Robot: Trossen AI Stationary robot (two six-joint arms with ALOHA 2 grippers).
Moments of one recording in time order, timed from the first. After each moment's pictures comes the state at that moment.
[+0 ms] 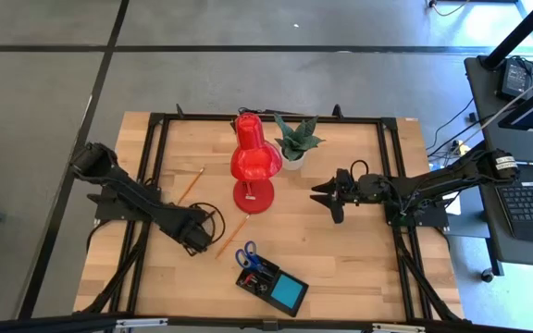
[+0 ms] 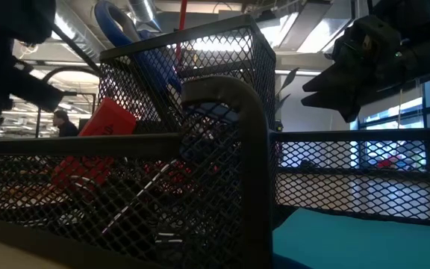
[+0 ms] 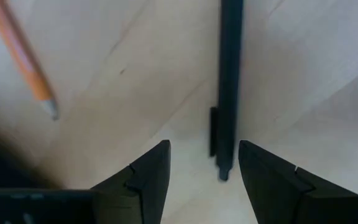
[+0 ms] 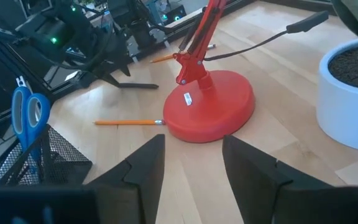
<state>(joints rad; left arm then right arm) -0.52 1.52 0.74 -0.91 -0.05 -1.29 0.08 1.05 0.23 0.54 0.18 0.46</state>
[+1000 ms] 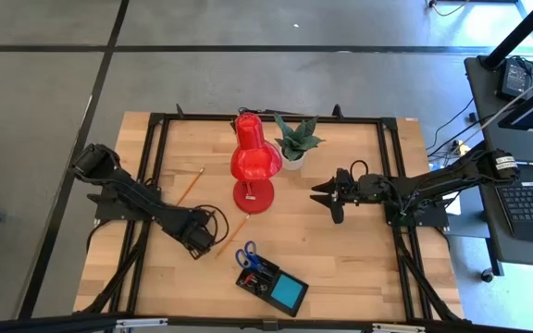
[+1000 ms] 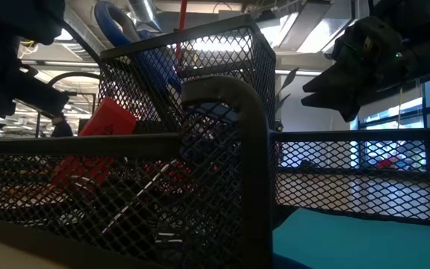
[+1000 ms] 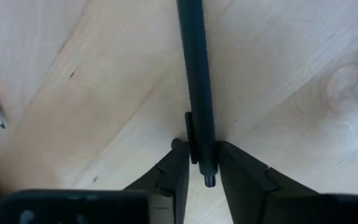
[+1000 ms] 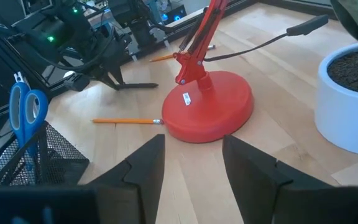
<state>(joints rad) -0.52 1.57 0.75 -0.81 0.01 -1.28 0.08 1.05 0.23 0.54 0.18 0.44</state>
